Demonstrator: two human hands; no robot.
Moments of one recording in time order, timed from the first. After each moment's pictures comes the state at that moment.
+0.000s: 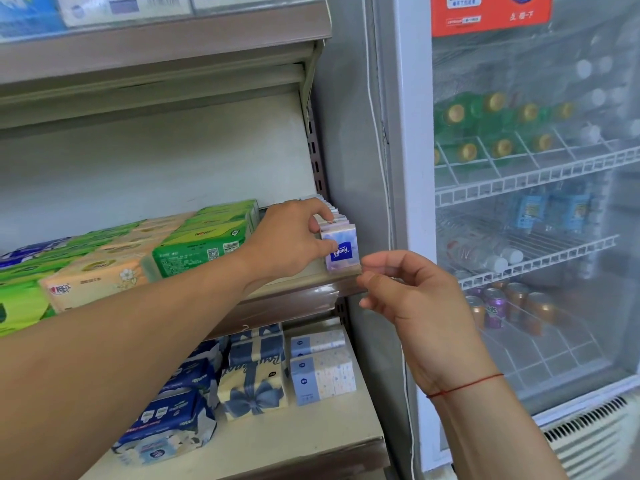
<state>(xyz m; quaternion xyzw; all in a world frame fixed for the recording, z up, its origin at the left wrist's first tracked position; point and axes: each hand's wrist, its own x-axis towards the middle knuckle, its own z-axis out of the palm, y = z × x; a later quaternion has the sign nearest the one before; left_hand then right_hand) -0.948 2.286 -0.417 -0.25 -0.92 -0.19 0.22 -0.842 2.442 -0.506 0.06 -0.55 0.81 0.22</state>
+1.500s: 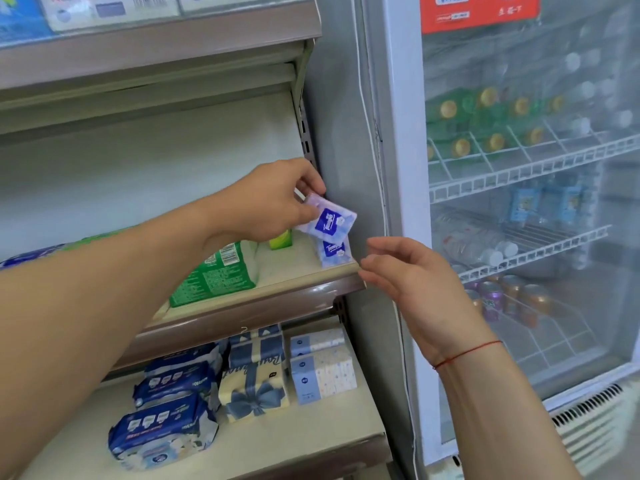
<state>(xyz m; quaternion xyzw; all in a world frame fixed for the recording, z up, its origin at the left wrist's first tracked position) -0.941 2.275 -0.359 -0.31 -0.92 -0.16 0.17 -0.862 2.453 -0.498 0.03 -0.60 0.78 0.19</state>
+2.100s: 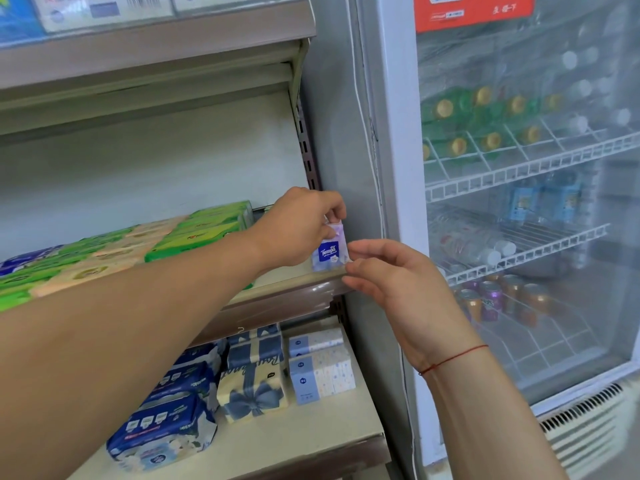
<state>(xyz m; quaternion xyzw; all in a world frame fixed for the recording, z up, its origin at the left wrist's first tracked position) -0.961 2.305 -0.403 -0.36 -0.90 -0.05 0.23 -0.854 2.445 -0.496 0.04 -0.60 0.78 0.17</state>
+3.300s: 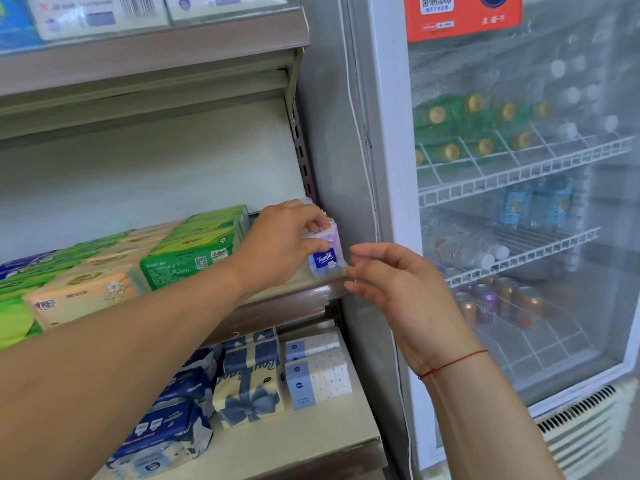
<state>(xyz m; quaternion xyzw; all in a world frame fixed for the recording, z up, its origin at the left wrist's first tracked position) -0.954 2.287 -0.420 -0.34 -0.89 -0.14 0.28 -0.844 2.448 -0.489 0.02 -0.55 0.81 0.17</state>
